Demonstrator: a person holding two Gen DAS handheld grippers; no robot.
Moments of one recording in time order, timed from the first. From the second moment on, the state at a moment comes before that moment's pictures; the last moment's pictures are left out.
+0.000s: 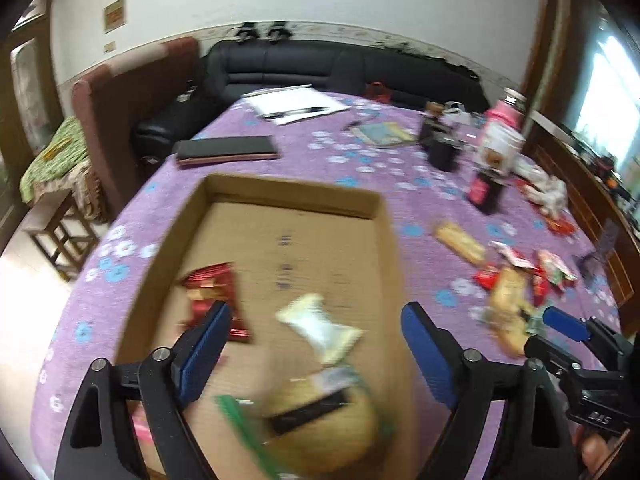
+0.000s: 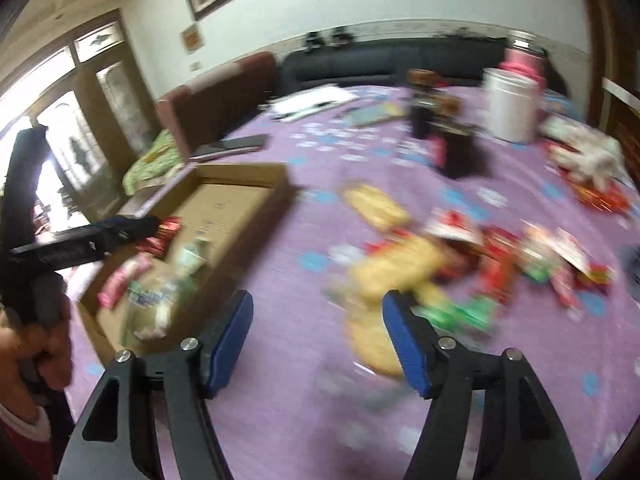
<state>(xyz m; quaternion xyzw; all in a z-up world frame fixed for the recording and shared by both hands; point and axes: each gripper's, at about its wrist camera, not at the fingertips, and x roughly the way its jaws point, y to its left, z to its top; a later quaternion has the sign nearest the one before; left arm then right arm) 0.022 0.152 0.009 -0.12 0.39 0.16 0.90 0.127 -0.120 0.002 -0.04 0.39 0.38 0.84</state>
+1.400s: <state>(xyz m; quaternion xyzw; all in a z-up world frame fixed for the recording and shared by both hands) 0.158 0.012 -0.035 0.06 0.47 0.04 0.88 0.177 -0.176 -0.018 0.01 0.40 0.36 0.84</state>
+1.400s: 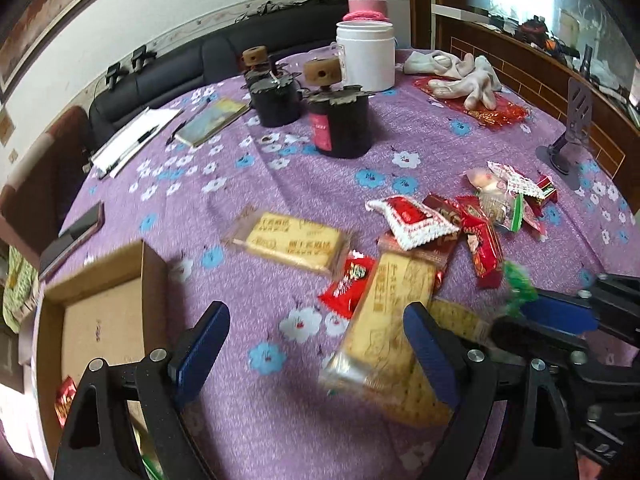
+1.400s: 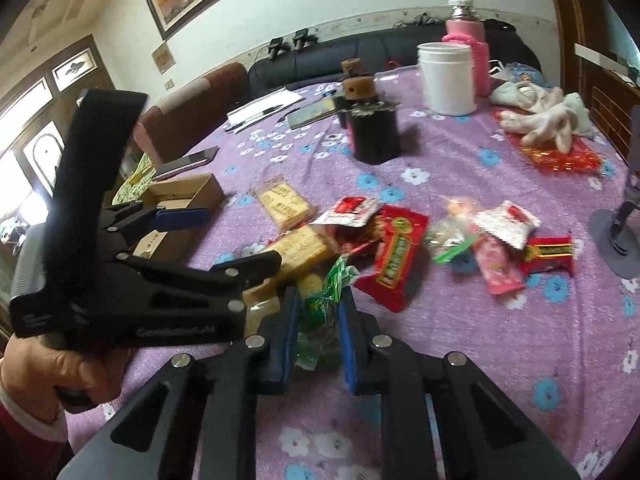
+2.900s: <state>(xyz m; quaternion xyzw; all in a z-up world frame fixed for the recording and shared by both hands) 0.017 0.156 0.011 -0.11 0.38 0.13 0.91 0.116 -0.094 0.022 0.01 0.37 0.45 0.81</state>
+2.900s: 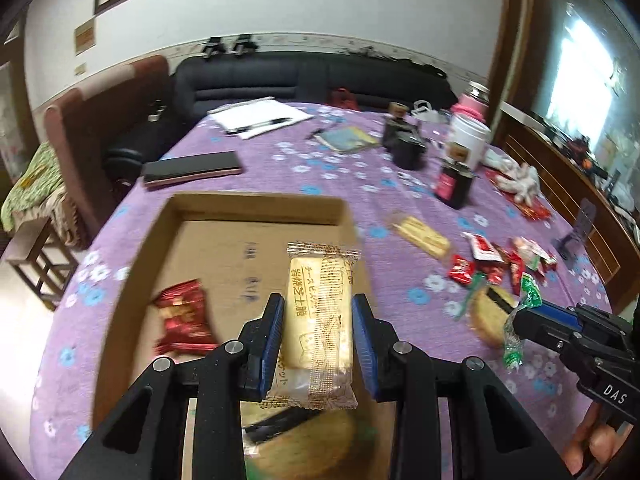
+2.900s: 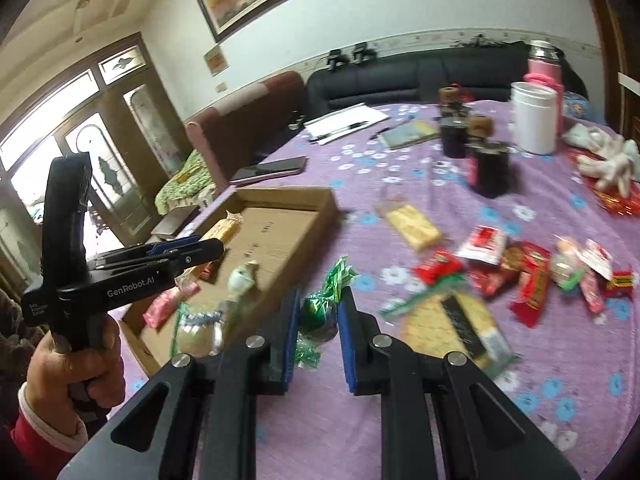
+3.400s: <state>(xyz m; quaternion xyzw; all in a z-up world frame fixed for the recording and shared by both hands) 0.041 0.240 0.002 -0.13 0.40 0.20 0.89 0.143 0.062 0.014 -0.04 0.39 0.50 0.77</state>
